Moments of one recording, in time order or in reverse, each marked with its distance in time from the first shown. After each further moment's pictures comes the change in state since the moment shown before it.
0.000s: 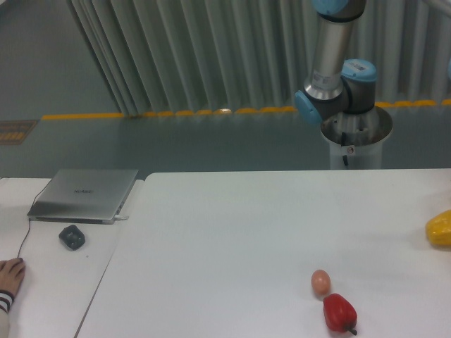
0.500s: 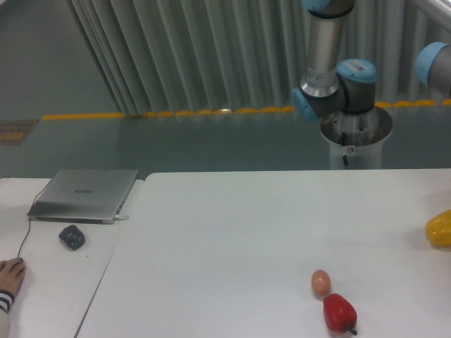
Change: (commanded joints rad) arm -0.061 0.054 -0.063 -0.009 0.002 -0.052
